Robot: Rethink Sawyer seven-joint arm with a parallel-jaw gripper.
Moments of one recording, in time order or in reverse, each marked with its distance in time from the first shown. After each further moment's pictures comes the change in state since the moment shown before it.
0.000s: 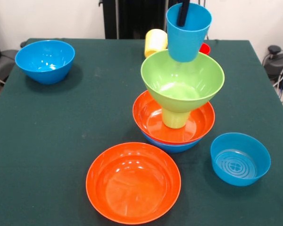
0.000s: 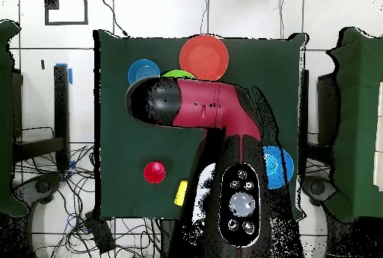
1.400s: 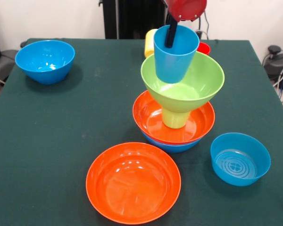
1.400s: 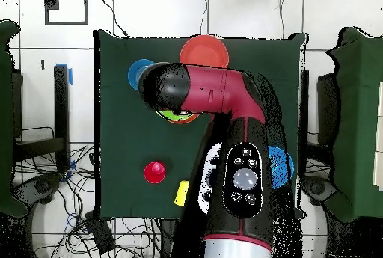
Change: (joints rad) arm -0.001 0.104 -0.033 -0.114 0.004 0.000 0.000
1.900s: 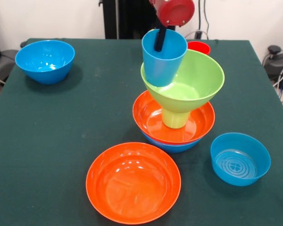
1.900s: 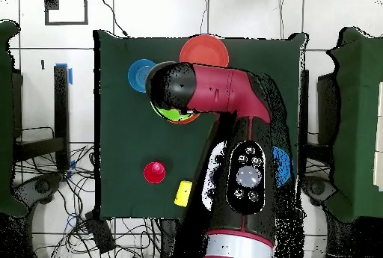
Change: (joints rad) arm 0.001 0.025 -0.033 -0.018 0.001 0.000 0.000
